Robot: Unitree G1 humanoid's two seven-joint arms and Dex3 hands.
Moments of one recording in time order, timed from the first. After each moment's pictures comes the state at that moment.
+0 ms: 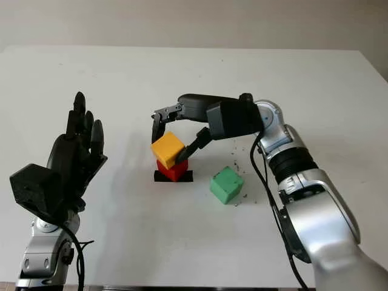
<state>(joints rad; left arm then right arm) -0.10 0.12 0.12 -0.17 0.01 0.08 0.00 -1.02 -0.39 0.31 0.91 -0.20 -0.58 0.81</state>
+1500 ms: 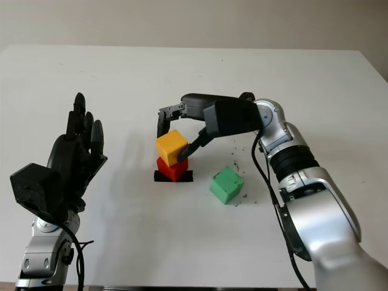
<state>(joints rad) -0.10 0.12 0.12 -0.17 0.00 0.09 0.00 -1.04 -0.40 0.31 0.89 -0.26 -0.52 0.81</state>
